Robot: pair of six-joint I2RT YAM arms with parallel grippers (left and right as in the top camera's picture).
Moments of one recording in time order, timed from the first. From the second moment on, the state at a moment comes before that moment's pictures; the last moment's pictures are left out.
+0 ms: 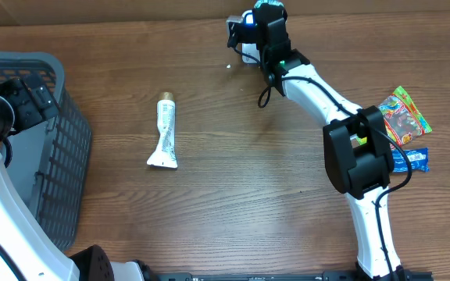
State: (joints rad) left arm 0.41 1.58 2.32 -1.69 -0.06 -0.08; right arm 0.42 2.38 1.93 0.12 0.38 -1.53
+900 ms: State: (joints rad) left arm 0.41 1.58 2.32 -1.69 -0.06 -0.08; right arm 0.45 2.43 1.93 0.35 0.47 -1.49
